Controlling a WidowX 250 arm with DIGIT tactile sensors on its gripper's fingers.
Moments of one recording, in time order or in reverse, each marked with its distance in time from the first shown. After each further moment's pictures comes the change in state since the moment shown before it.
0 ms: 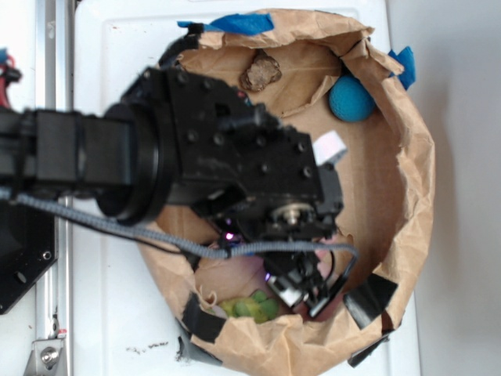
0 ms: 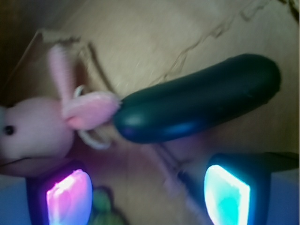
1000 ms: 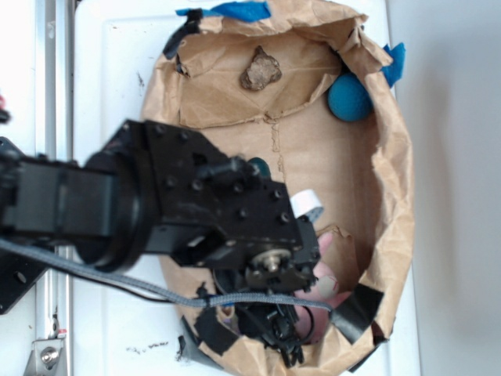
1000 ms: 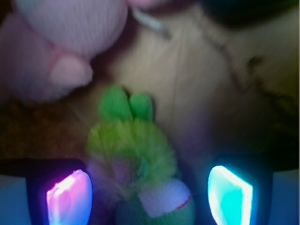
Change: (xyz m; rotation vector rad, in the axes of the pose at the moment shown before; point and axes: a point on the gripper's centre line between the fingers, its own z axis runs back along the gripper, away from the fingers) arm -0.043 -0.021 -0.014 -0.099 0.162 -0.036
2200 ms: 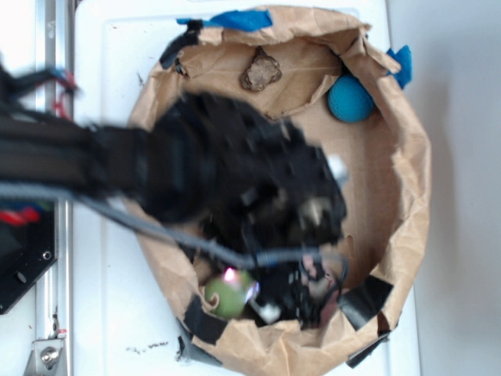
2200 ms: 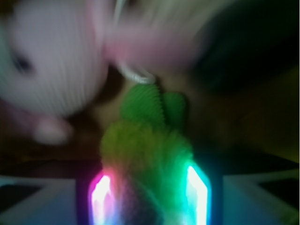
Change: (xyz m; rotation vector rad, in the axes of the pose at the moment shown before) arm 0.036 0.019 0.022 0.030 -0.033 -0.038
